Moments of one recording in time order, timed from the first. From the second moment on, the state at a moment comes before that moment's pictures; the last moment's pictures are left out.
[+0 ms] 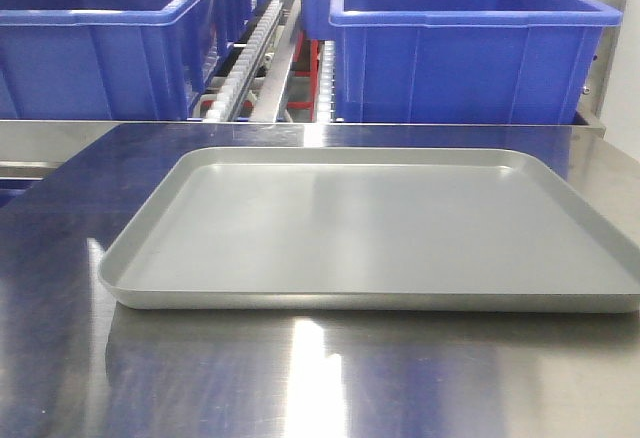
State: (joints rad) left arm -0.33 1.10 -1.04 0.13 0.60 -0.40; right arm 0.13 0.57 -0.50 -0.10 0.26 0.30
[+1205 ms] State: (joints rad) left arm -0.20 0.56 -0.58 0.19 0.49 -0.40; right arm 0.13 0.57 -0.50 -0.10 0.26 0.30
